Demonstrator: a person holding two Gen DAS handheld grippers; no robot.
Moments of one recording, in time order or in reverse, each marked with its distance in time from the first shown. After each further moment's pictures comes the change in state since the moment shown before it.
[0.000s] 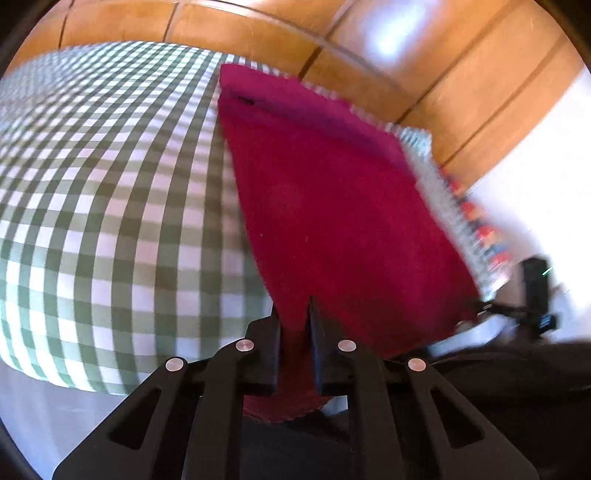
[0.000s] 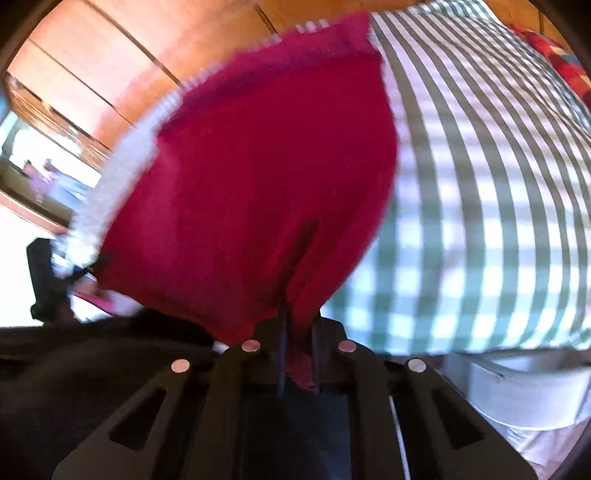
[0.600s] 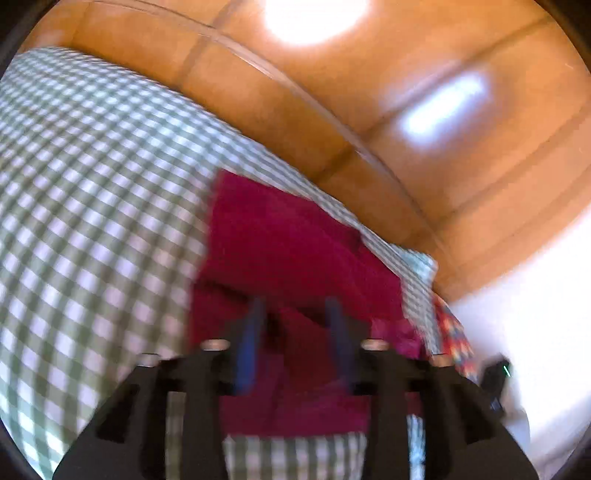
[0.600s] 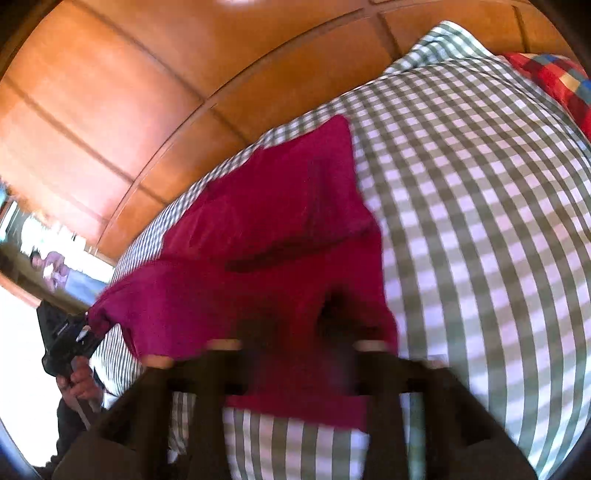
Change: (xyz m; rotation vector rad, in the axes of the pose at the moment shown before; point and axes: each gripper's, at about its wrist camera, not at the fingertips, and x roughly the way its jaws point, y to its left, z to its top) left arm 0.040 0.025 0.194 -0.259 -0.212 0.026; right arm 0.013 -0.051 0.168 0.187 -0.243 -0.013
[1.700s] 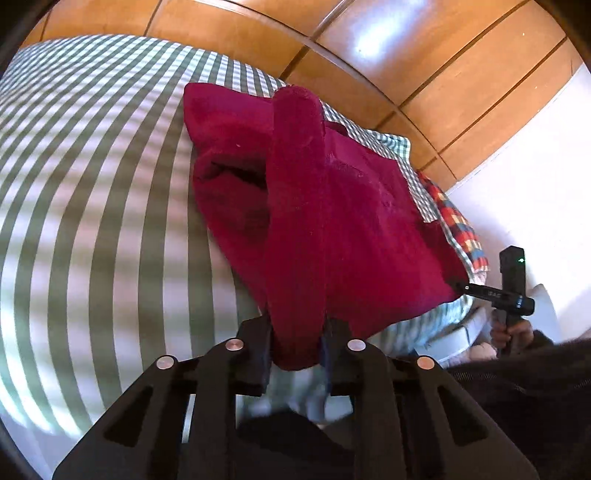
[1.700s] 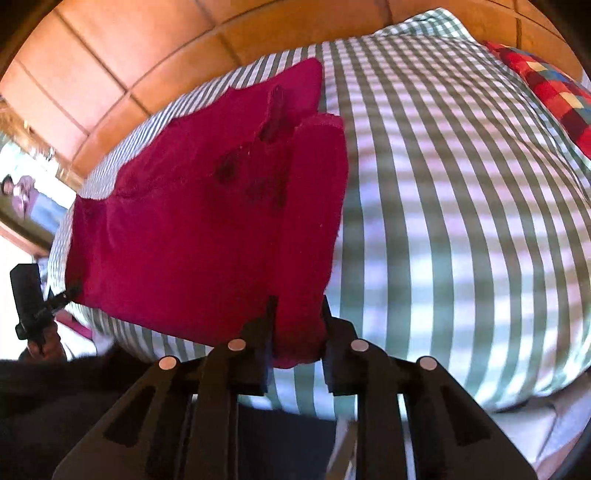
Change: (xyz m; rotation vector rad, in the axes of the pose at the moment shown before) left arm -0.057 0.039 -0.180 0.290 0.233 -0.092; right arm -0.054 -0.019 -0.137 -0.239 0.199 -0.174
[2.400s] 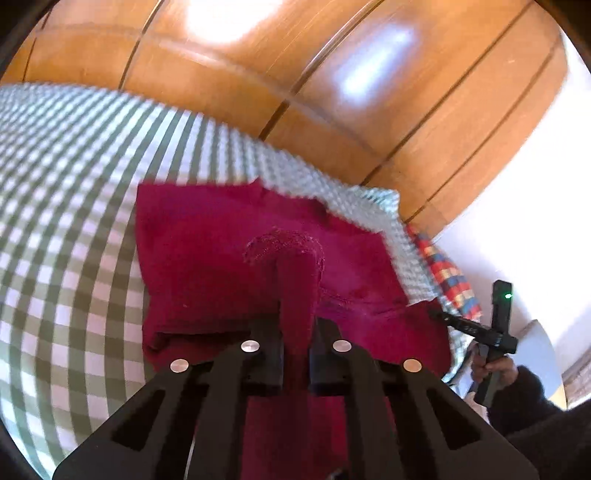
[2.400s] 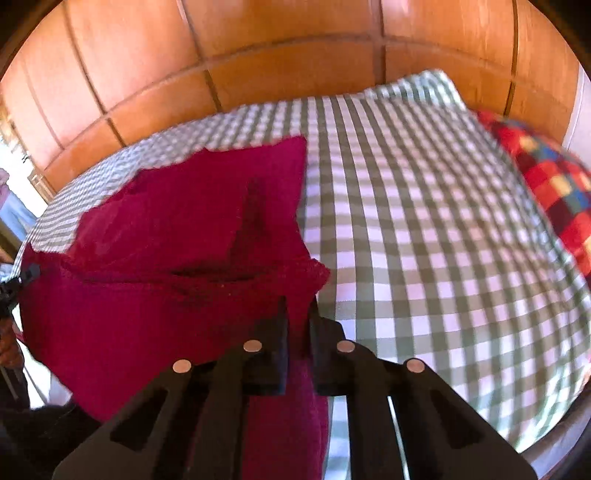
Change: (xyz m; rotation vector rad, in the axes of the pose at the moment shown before) left arm 0.009 -0.024 0.078 0.042 -0.214 -0.061; right arm -0.004 0.021 0.066 -0.066 -0.213 -0.141
